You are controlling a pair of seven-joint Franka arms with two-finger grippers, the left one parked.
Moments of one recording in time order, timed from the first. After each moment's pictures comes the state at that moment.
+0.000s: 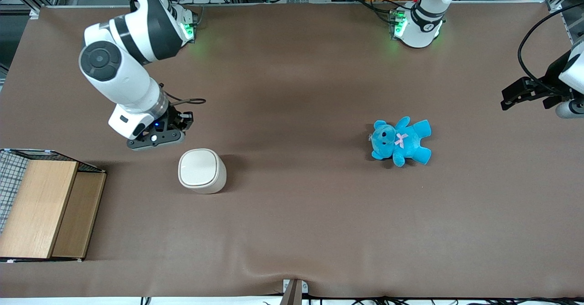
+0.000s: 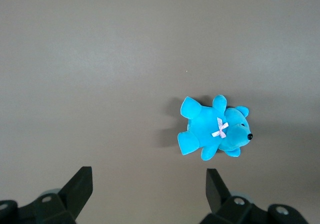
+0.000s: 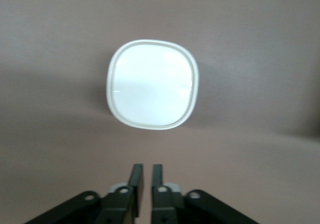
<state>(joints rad) 0.27 0.14 0.09 -1.86 -0.06 1.99 0.19</state>
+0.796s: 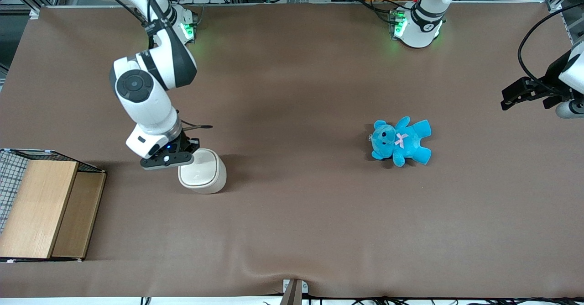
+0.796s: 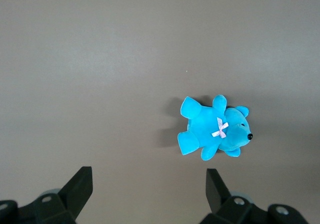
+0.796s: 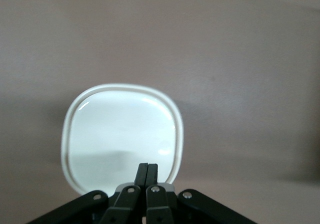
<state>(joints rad) 0.29 0.27 0.05 -1.91 -0.18 2.28 0.28</state>
